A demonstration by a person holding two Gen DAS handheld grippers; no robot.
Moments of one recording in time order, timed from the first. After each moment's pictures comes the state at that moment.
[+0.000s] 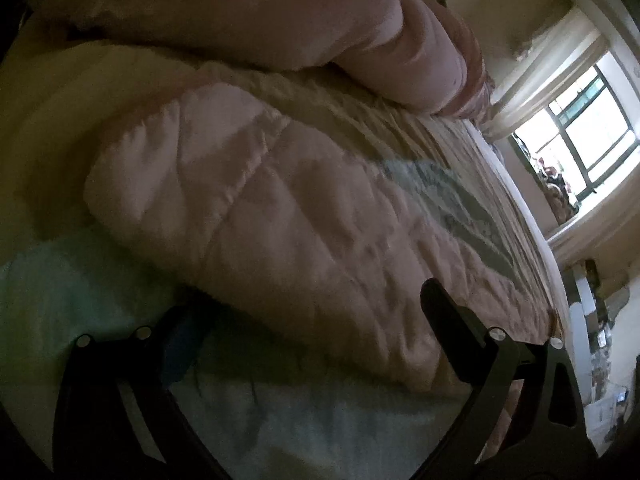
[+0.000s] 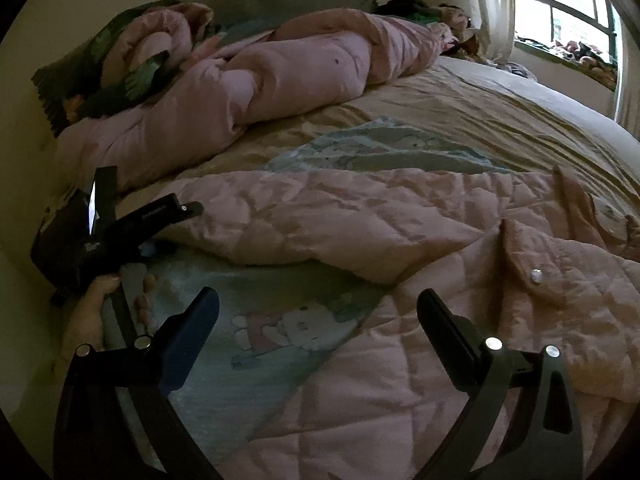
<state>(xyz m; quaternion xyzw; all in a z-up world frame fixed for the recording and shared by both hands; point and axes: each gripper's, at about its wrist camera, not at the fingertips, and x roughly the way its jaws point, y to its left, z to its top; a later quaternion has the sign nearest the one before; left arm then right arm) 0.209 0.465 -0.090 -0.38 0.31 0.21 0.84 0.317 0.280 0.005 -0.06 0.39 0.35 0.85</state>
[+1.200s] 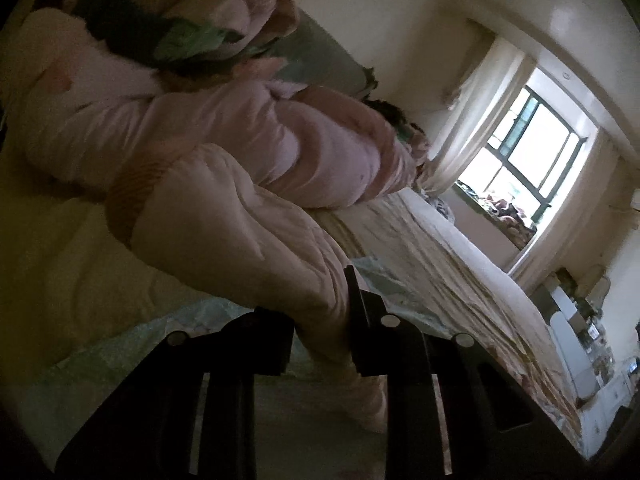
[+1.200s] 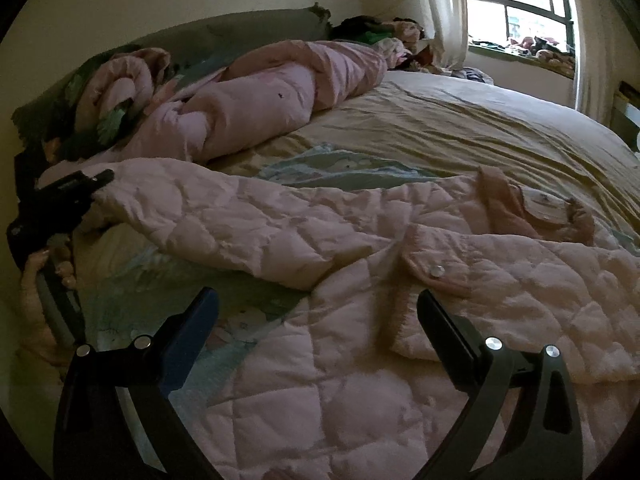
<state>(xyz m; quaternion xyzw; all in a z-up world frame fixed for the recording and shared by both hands) 0.182 0.427 0.043 -0.29 0.17 0.18 0.92 0.319 0.194 0.034 -0.02 0.36 0.30 0.88</state>
